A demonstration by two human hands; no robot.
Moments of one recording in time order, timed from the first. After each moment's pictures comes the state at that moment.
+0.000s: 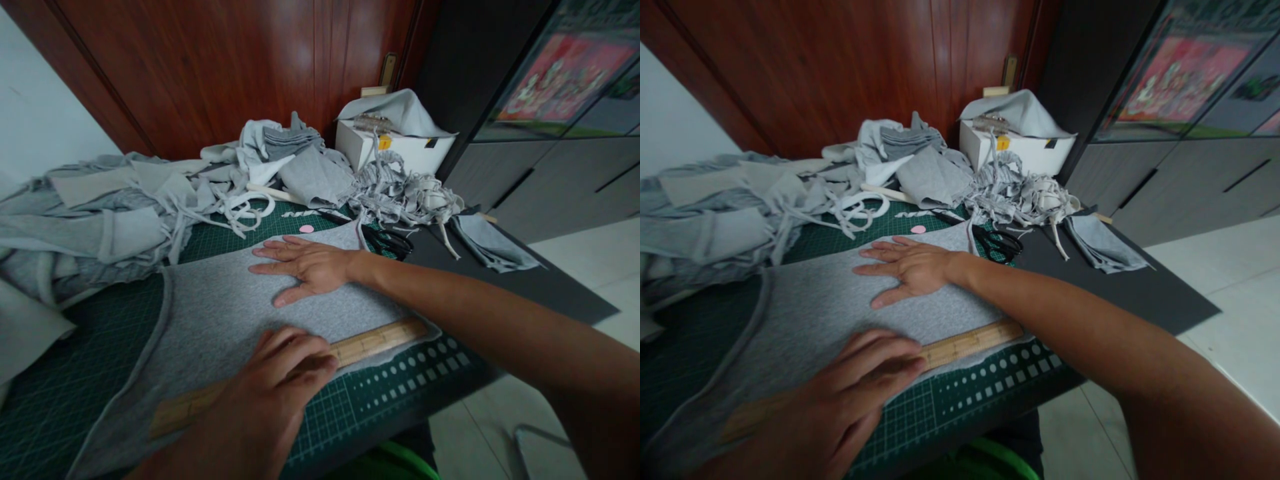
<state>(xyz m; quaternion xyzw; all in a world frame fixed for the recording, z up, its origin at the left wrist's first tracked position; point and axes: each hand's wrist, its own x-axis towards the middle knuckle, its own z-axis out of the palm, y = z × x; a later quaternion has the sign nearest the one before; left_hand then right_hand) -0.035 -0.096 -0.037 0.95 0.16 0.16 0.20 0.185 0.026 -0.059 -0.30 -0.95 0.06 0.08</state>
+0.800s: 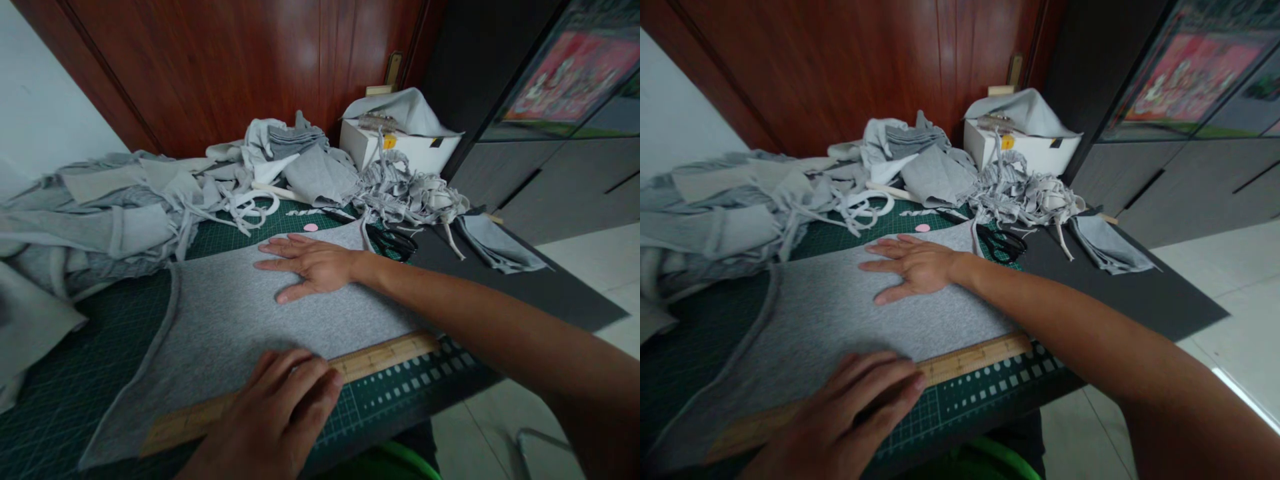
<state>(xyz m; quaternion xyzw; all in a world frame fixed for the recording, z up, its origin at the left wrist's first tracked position) -0.048 -0.119 -0.059 0.96 0.15 0.22 0.06 0.184 0.025 -0.061 -0.31 -0.94 0.07 0.10</state>
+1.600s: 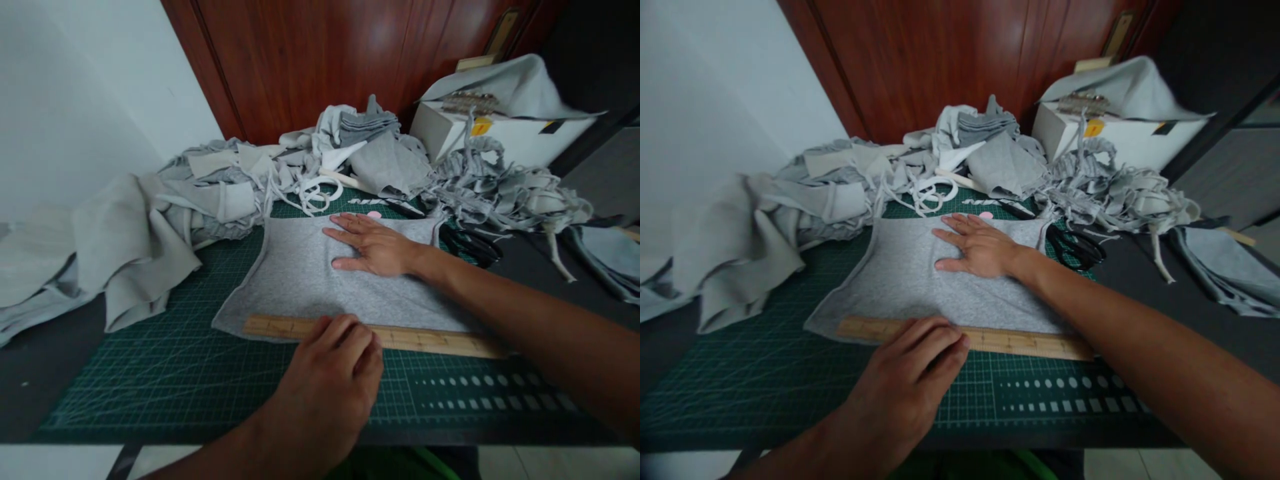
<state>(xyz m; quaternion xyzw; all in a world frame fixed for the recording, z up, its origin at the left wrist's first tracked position) -0.033 -0.127 -0.060 0.94 0.25 0.24 -0.01 0.185 0.033 -0.074 -0.38 -0.92 0.04 0.12</state>
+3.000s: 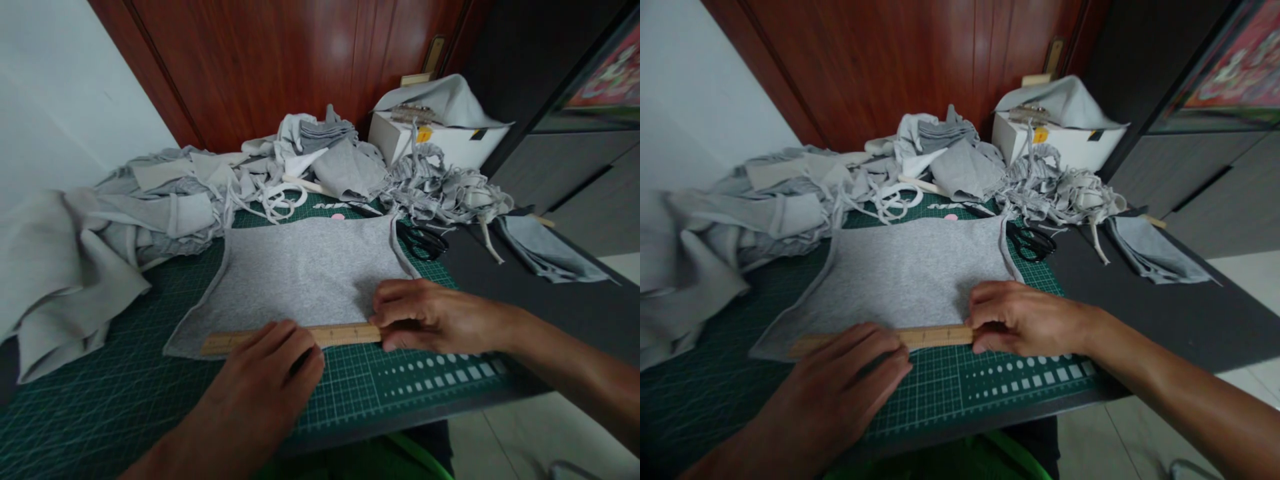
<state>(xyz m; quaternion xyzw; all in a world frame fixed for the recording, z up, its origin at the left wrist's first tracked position) -0.065 -0.108 -0.049 0.96 0.19 0.18 -0.01 0.246 -0.110 -0.034 -0.32 -0.88 0.31 0.17</state>
